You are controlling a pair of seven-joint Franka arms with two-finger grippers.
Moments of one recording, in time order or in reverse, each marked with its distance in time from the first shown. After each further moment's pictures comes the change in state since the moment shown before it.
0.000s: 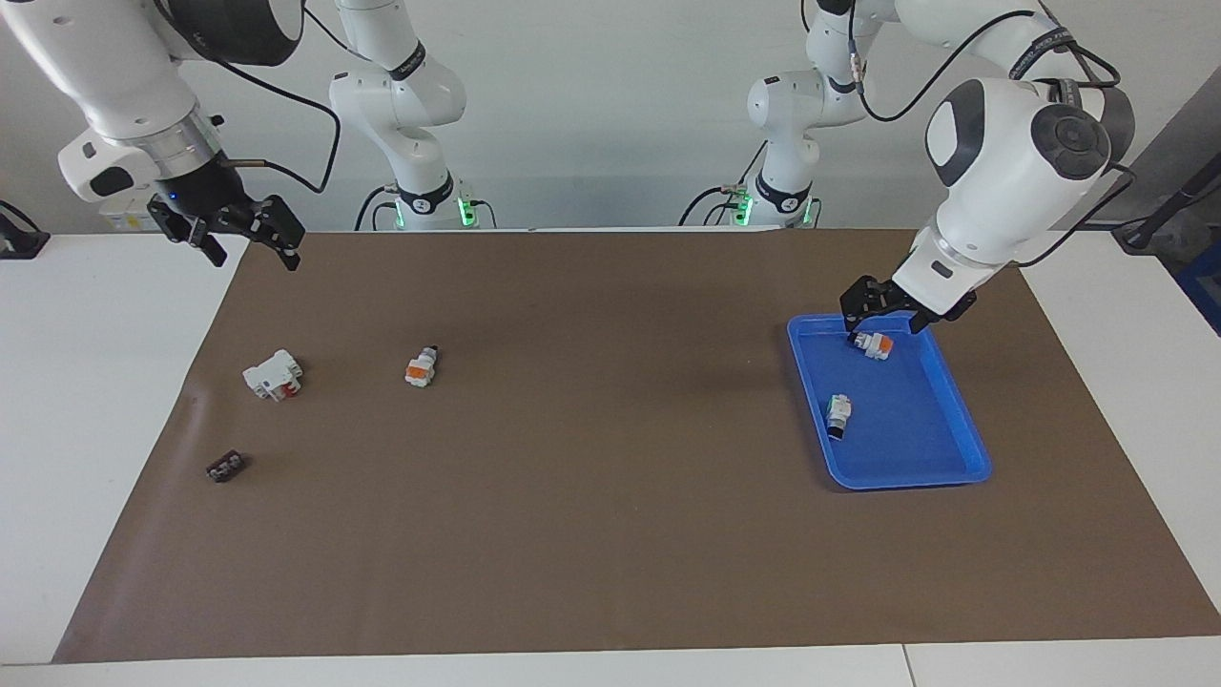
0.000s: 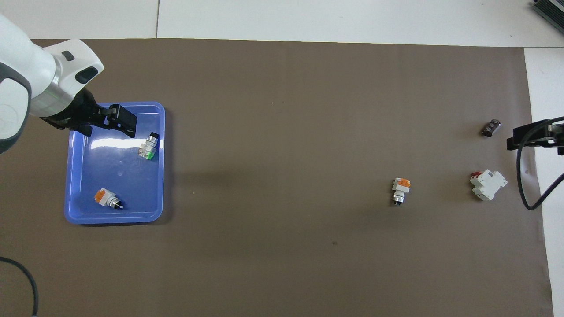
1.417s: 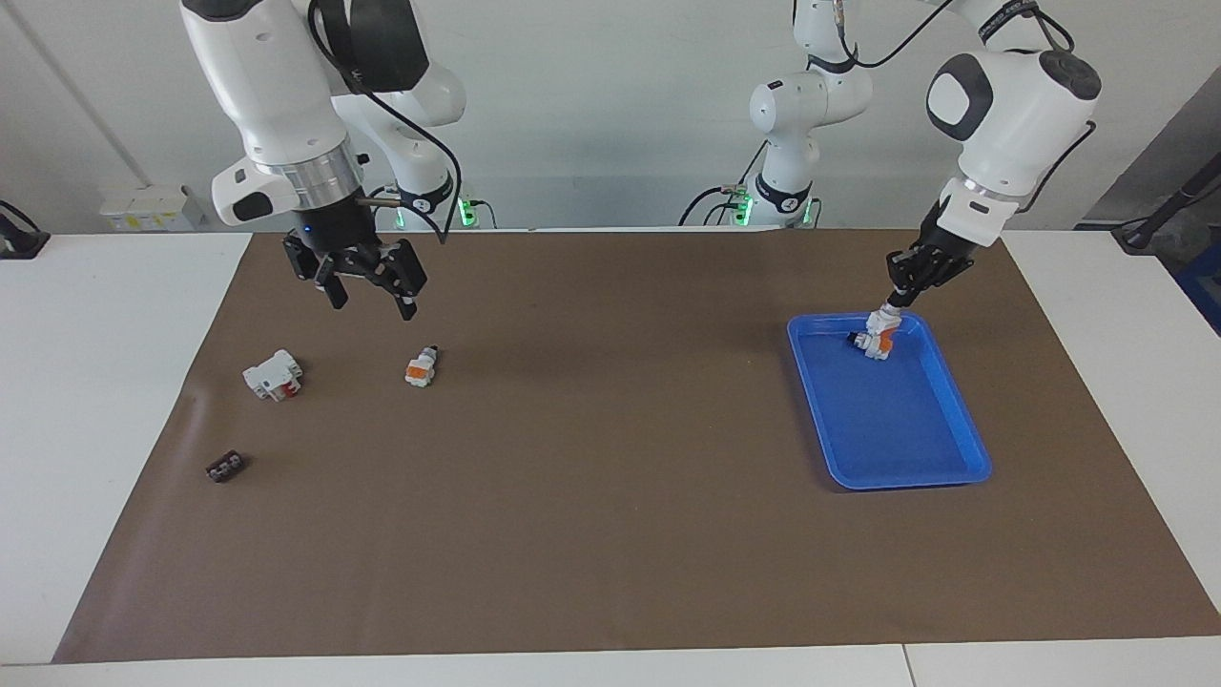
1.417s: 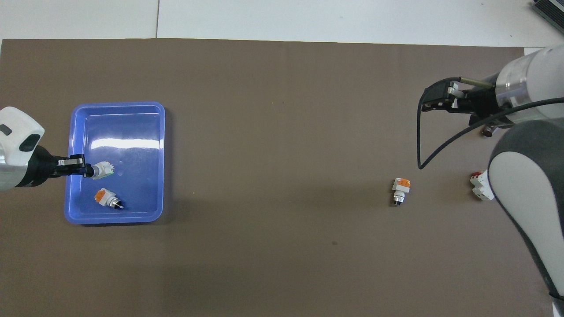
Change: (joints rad) left arm 0.206 -0.386 0.010 -0.656 -0.139 0.472 0.076; right arm -0.054 0.070 0.275 0.029 0.007 0.196 0.353
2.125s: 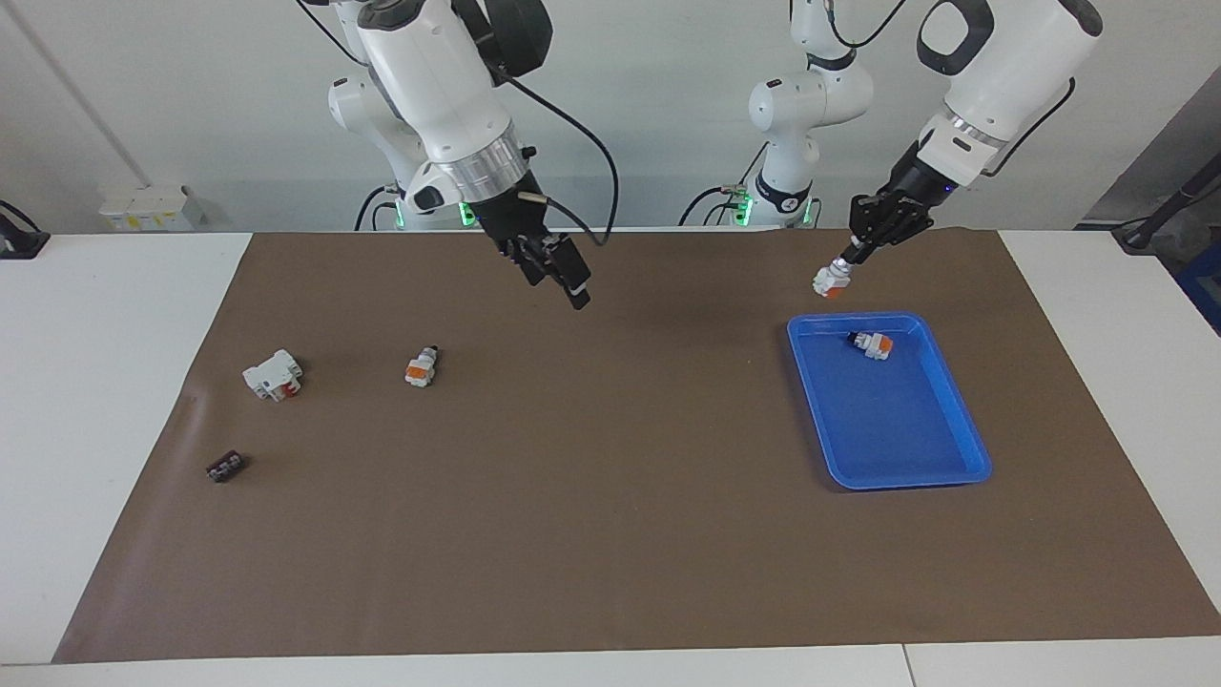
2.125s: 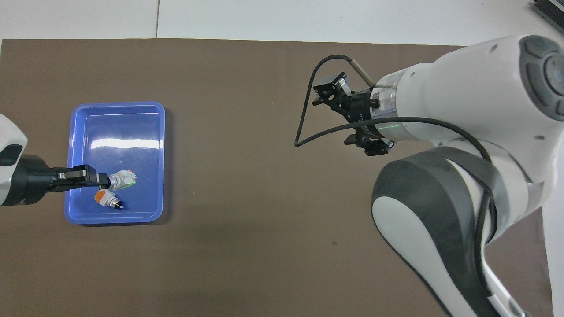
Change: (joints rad) left arm -0.026 -0.154 0.010 0.048 -0.196 -0.203 0.000; right arm 0.246 0.065 0.003 0.001 0.177 0.204 0.698
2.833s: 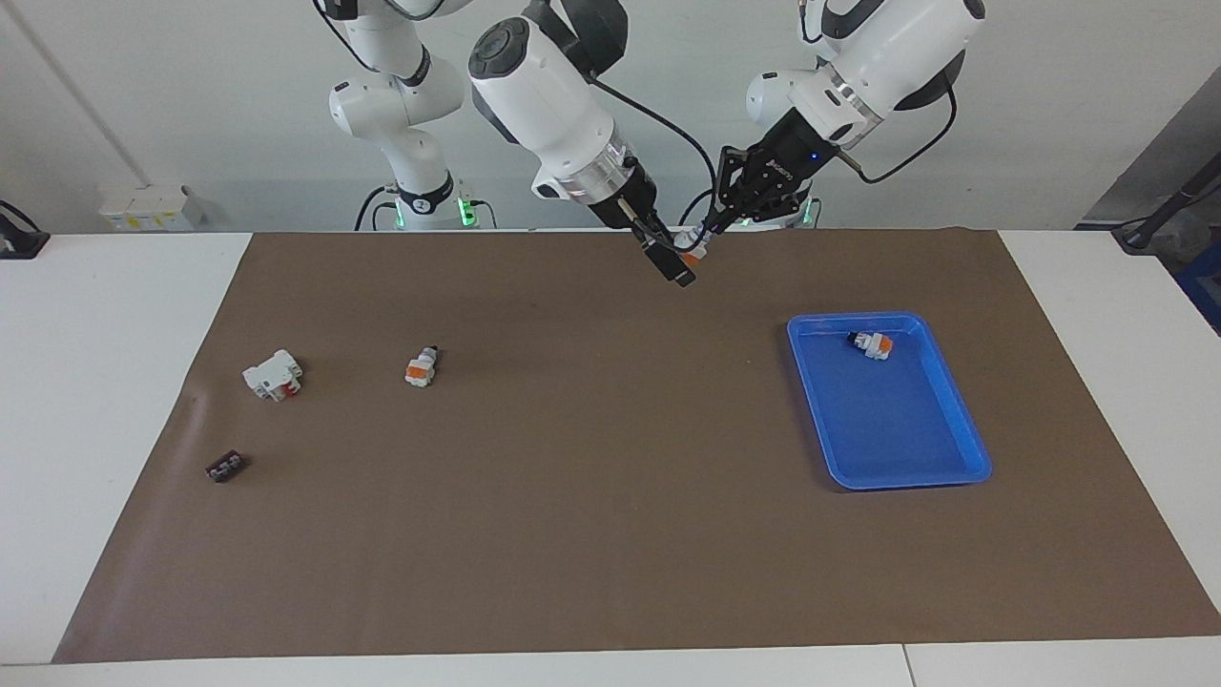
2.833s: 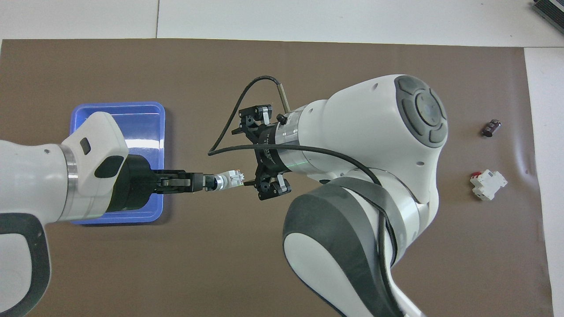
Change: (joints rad) left arm -0.296 0.029 -0.012 0.058 -0.343 0.098 -0.004; right arm 0.200 0.071 0.006 0.016 0.312 0.097 0.621
